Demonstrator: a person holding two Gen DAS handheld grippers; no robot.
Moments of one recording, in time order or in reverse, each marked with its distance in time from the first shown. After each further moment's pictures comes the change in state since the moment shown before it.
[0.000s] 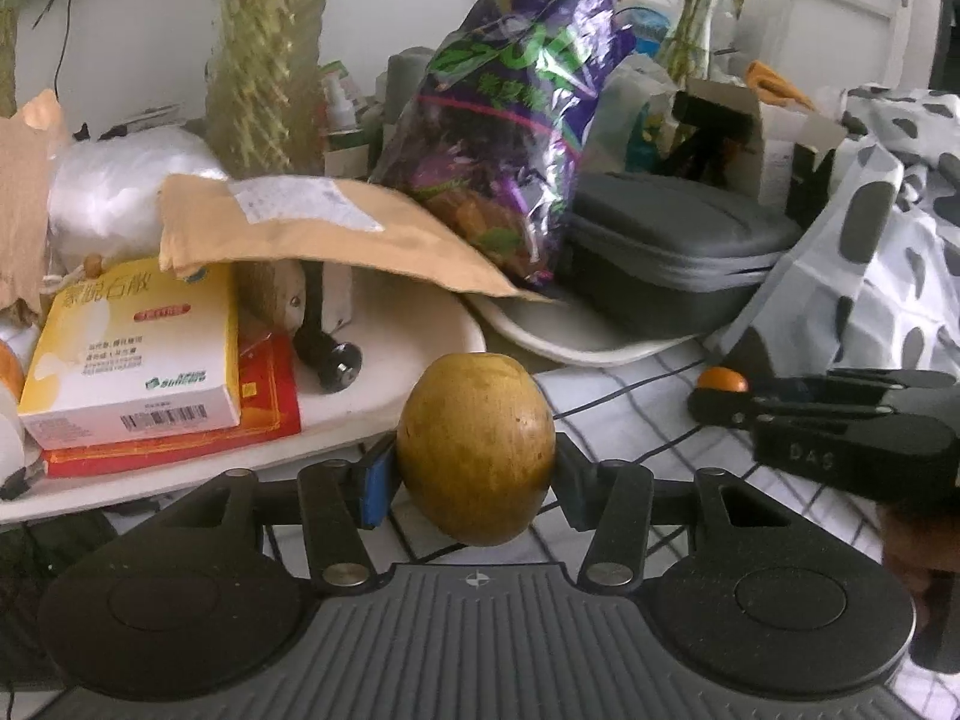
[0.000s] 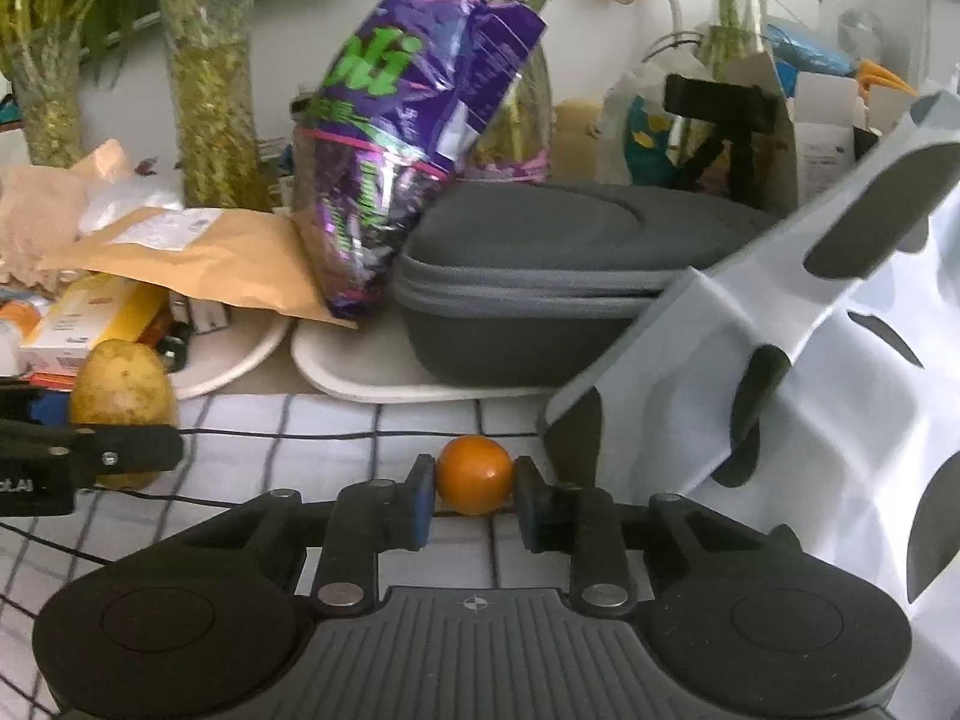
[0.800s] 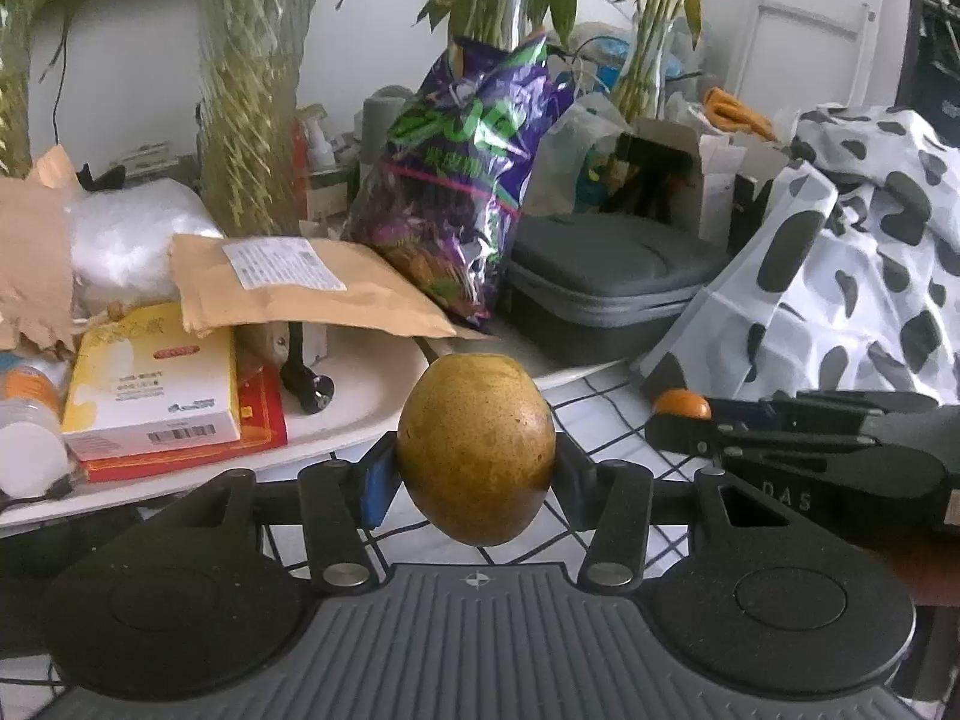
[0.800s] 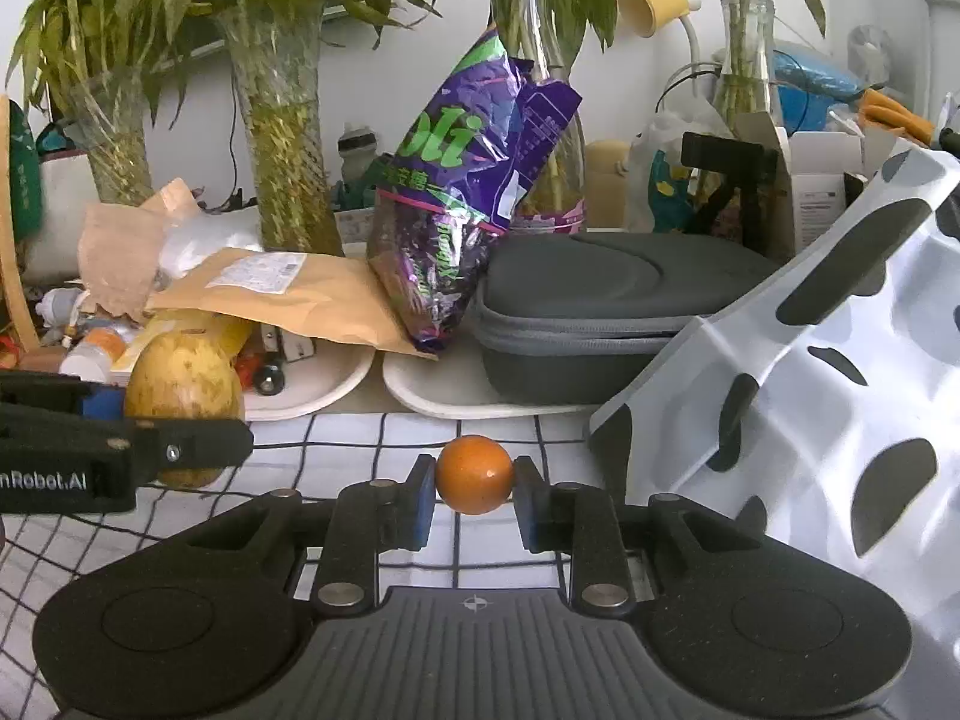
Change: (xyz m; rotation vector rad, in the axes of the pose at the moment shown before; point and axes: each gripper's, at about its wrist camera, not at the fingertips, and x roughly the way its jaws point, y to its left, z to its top) left arm -0.055 -0.025 0.007 0.013 -0.037 -0.023; right arm -0.062 0.017 0.005 0.014 -0.036 0.063
